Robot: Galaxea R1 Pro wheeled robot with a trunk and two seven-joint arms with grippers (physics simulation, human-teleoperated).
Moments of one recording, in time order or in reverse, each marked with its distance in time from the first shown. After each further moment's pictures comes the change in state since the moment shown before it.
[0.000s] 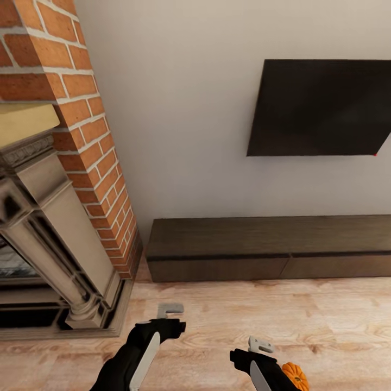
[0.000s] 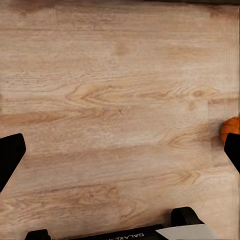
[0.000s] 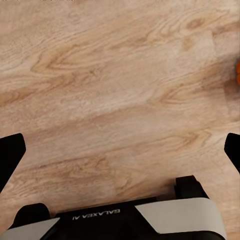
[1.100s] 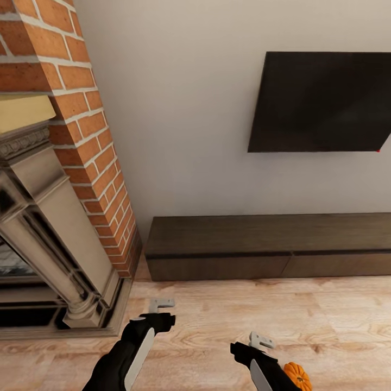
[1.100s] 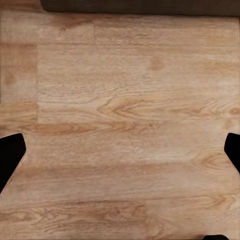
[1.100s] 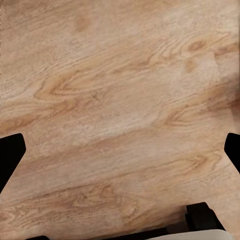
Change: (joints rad) left arm -0.007 0.024 0.024 -0.025 -0.022 -0.018 0.082; right arm -0.012 0.002 -0.018 0.018 -0.010 -0.103 0.009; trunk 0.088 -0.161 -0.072
